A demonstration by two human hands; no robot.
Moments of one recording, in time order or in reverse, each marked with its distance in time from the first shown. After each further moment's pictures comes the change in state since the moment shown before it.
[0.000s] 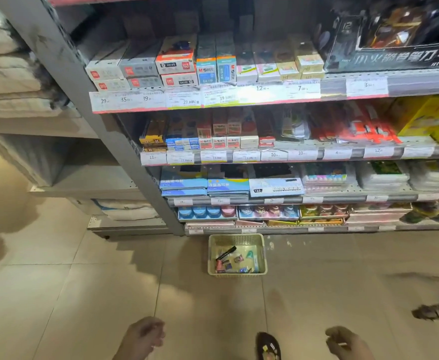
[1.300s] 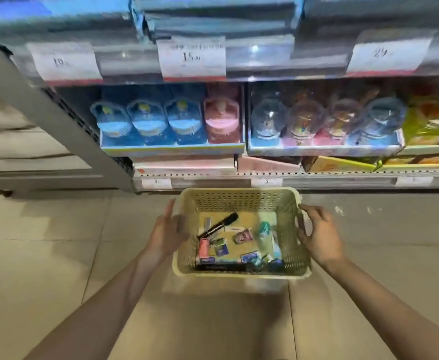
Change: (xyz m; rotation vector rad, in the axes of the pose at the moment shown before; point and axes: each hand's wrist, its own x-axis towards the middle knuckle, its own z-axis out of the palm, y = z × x) left_hand 0.556 -0.115 0.226 0.481 0.034 0.315; right_hand 0.508 0.030 0.269 -0.339 0.202 -0.499
